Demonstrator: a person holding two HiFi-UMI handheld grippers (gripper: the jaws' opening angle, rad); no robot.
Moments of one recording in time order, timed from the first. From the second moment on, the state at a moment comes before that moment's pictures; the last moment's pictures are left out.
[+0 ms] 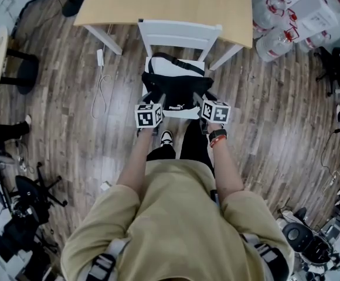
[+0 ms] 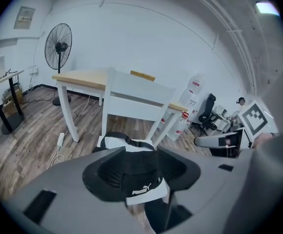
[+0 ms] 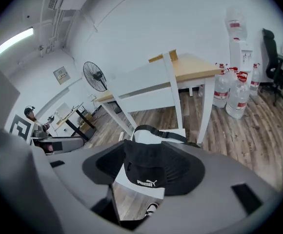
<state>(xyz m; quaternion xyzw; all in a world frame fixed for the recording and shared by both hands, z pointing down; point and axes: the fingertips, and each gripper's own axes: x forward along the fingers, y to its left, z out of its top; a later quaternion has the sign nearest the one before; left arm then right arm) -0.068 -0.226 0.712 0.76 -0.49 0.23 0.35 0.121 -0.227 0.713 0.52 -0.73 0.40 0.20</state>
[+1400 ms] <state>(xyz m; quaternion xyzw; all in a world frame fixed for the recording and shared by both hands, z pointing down) -0.076 -0.226 0.445 0.85 -0.51 0.07 0.13 0.087 -0.211 0.445 0.58 -0.79 0.18 0.05</state>
